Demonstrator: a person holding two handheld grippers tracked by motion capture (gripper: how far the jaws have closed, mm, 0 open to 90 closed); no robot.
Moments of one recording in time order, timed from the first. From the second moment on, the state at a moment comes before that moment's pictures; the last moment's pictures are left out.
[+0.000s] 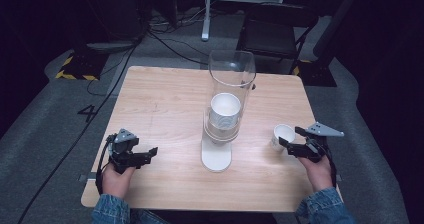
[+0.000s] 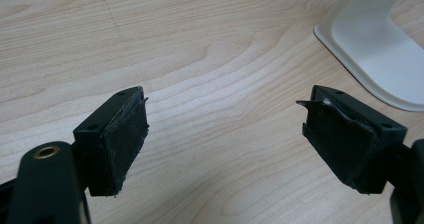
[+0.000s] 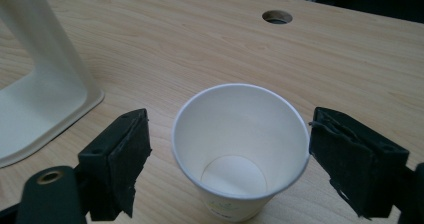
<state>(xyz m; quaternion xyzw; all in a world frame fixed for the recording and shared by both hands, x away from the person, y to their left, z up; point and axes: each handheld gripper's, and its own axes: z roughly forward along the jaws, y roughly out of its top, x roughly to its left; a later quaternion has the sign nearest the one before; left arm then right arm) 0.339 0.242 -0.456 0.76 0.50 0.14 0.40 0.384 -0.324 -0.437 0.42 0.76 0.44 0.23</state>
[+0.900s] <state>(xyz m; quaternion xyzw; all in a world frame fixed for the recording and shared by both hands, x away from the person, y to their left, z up) 0.320 0.229 -0.448 0.77 0.46 0.13 0.42 0.312 -0.260 -0.434 0.26 0.83 0.47 0.17</state>
